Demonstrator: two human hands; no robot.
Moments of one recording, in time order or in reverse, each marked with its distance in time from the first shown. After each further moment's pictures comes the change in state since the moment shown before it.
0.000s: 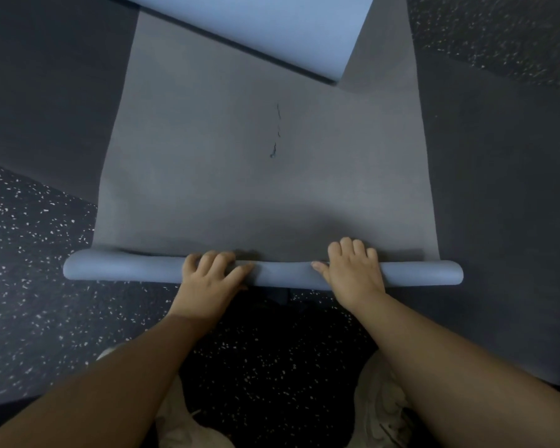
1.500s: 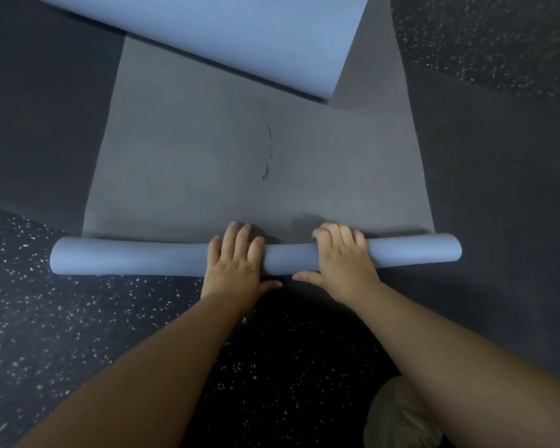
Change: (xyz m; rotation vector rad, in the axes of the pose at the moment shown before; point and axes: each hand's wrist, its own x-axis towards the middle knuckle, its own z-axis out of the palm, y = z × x) left_hand 0.090 0.019 0.003 -0.003 -0.466 -0.247; right_hand 0.059 0.002 -0.029 0.103 -0.258 -0.082
